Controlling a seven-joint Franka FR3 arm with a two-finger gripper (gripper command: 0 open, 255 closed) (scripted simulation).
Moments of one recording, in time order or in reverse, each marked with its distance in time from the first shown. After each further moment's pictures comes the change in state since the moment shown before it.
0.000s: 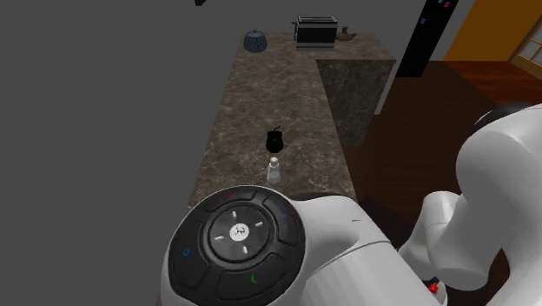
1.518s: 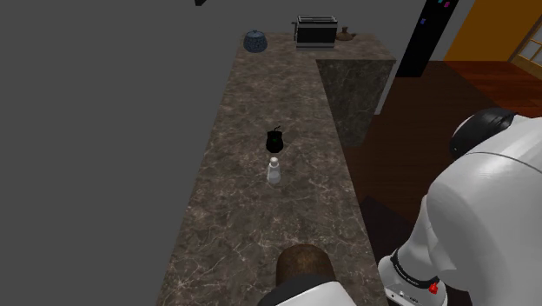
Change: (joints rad) arm 0.053 0.089 0.074 -0.176 -0.081 0.251 0.129
